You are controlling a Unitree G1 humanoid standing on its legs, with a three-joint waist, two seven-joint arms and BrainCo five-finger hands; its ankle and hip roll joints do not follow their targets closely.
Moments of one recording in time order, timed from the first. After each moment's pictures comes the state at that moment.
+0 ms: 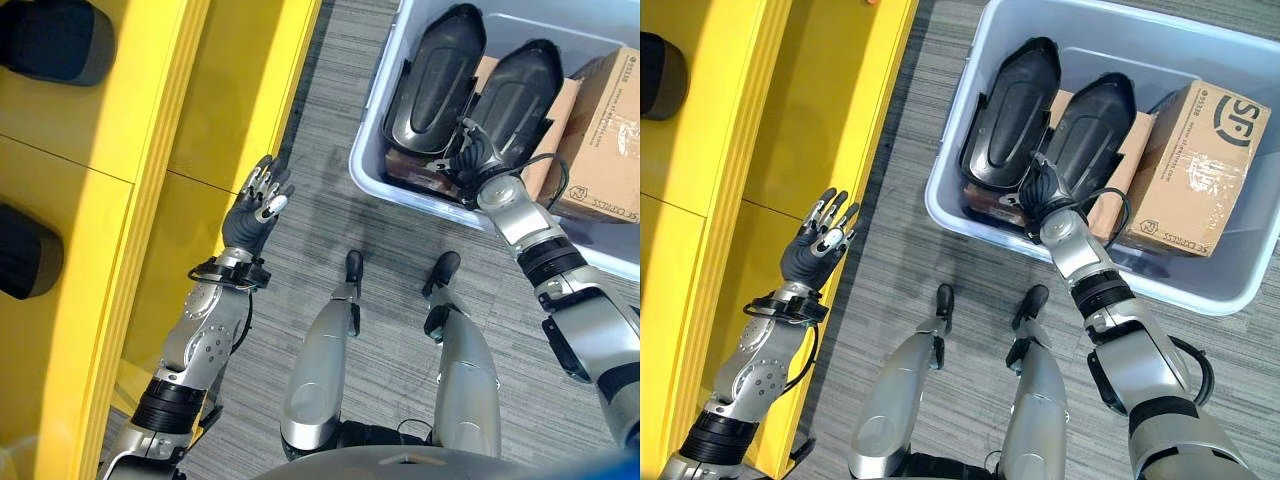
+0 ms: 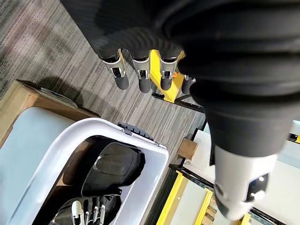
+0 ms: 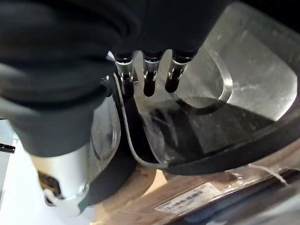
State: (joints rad) left arm -0.11 0.45 -0.12 -0.17 -0.88 -0.04 0.00; right arm -0.92 -0.50 0.41 0.65 -0.05 0.29 -0.17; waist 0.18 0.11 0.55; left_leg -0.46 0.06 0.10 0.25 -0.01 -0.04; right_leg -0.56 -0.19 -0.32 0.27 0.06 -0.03
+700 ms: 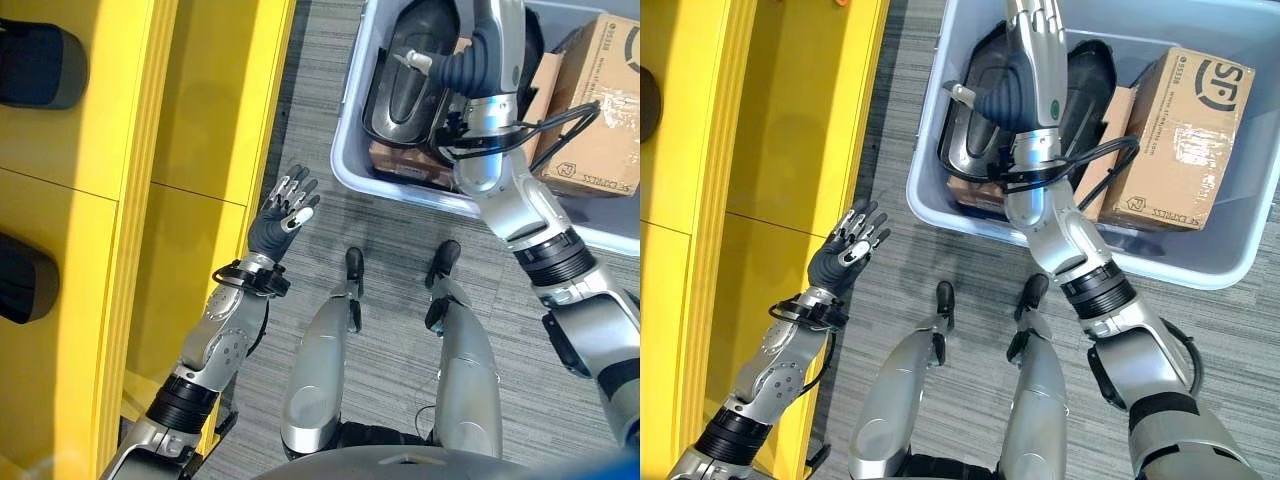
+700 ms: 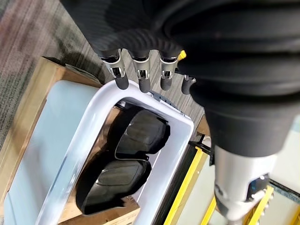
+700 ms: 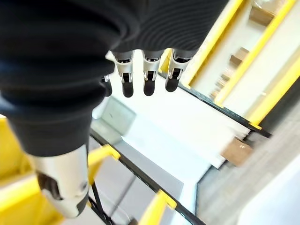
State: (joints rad) left arm -0.13 0.44 -0.25 -0.13 -0.87 -0.10 -0.02; right arm -0.93 -0.48 0.40 0.14 -0.45 -0.03 -0.68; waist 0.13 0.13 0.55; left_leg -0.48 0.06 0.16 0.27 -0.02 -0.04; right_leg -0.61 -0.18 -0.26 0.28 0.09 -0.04
